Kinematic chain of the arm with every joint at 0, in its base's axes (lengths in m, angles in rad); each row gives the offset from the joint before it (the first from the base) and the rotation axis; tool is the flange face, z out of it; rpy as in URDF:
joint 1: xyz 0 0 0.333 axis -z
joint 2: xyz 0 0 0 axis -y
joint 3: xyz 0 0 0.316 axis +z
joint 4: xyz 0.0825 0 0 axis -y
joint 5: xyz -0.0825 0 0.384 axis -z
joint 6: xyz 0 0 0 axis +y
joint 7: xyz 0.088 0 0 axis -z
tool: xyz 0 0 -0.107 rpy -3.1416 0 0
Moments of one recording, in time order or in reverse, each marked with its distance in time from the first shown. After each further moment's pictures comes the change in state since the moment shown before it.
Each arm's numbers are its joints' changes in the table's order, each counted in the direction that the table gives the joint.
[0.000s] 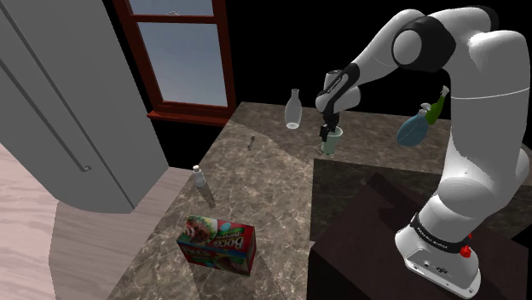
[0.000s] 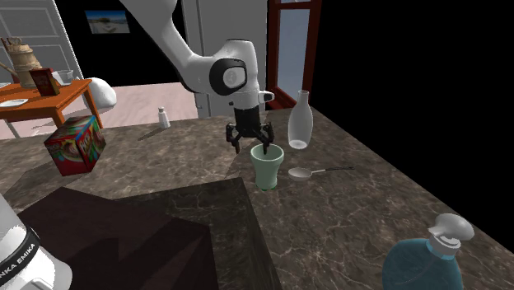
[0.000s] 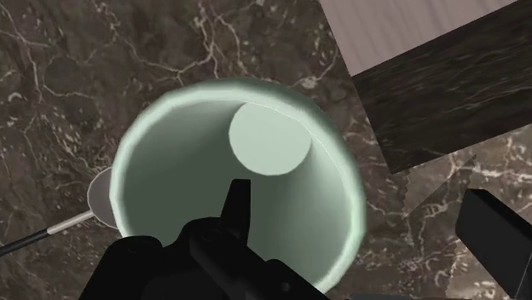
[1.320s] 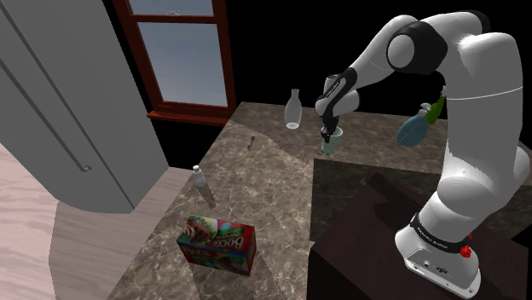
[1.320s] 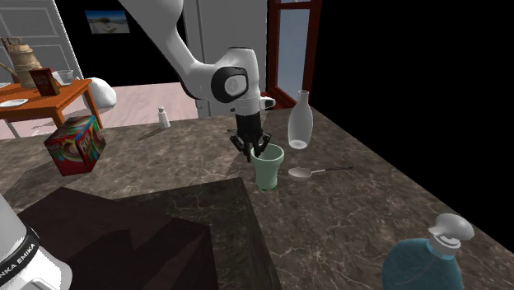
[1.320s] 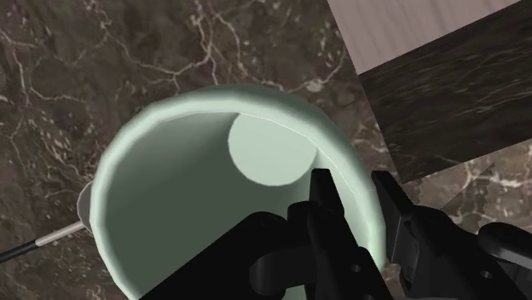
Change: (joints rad) arm 0.013 -0.044 0.009 0.009 -0.013 -0.036 -0.011
